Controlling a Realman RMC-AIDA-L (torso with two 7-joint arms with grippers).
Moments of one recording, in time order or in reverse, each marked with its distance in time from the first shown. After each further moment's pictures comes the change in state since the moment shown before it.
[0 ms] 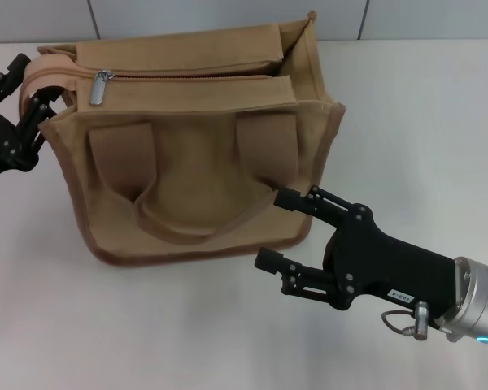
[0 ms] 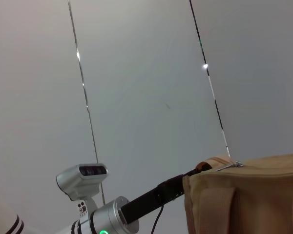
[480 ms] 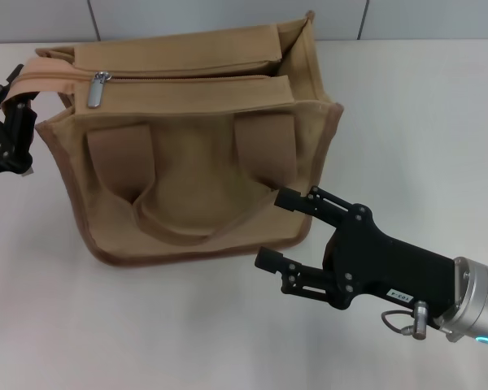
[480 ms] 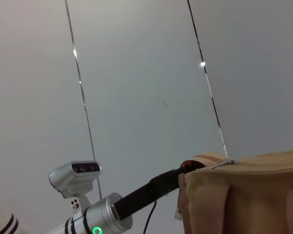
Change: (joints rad) left arm 0.010 0.001 -0.006 0.000 -0.003 0.023 0.003; right arm -0.002 0.000 0.002 0.000 0.000 0.010 0.000
